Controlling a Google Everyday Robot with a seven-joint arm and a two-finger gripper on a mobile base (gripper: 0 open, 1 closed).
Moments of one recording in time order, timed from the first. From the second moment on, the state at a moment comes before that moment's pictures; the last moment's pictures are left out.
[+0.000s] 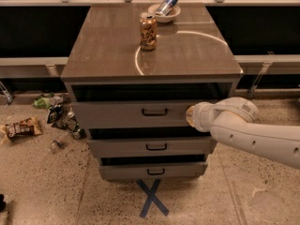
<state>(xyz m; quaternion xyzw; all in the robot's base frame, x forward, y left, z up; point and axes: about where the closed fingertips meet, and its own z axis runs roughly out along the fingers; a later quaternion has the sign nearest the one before) 0.638 -0.170 0.649 -0.68 0.61 -0.21 0.34</state>
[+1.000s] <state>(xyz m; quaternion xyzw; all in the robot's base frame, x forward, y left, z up) 0.563 -0.121 0.633 -0.66 0.66 -0.12 0.34</state>
